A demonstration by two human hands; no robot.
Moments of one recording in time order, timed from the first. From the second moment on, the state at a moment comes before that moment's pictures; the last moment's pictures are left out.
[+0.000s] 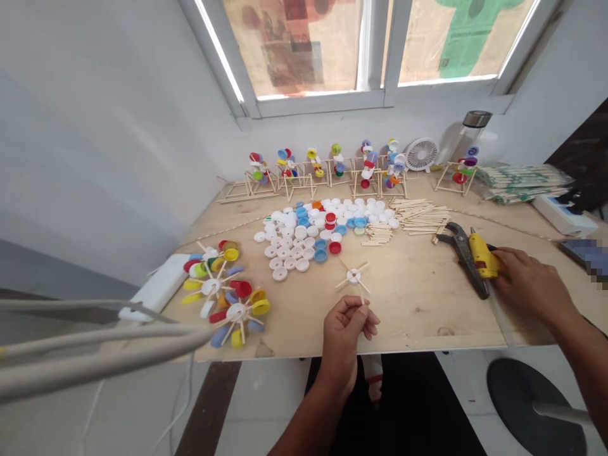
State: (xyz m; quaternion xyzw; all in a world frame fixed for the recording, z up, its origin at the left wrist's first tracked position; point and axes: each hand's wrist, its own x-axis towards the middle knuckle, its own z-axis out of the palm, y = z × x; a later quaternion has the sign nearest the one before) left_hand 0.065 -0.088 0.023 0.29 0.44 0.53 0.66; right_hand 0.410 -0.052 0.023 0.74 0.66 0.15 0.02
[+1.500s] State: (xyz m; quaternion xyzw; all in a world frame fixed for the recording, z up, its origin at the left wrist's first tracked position) left_hand 0.063 -0.089 0.022 0.29 0.43 0.54 0.67; right_hand 0.237 -0.106 0.051 0.54 0.77 -0.20 -0.27
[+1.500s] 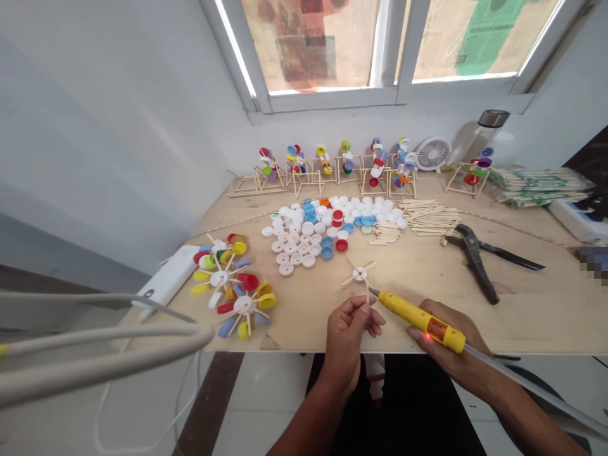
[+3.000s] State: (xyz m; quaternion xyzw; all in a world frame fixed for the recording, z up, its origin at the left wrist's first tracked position) left_hand 0.062 -0.090 0.019 0.30 0.44 0.53 0.66; right_hand 0.239 -0.099 0.054 0.54 0.79 -0.15 -0.27
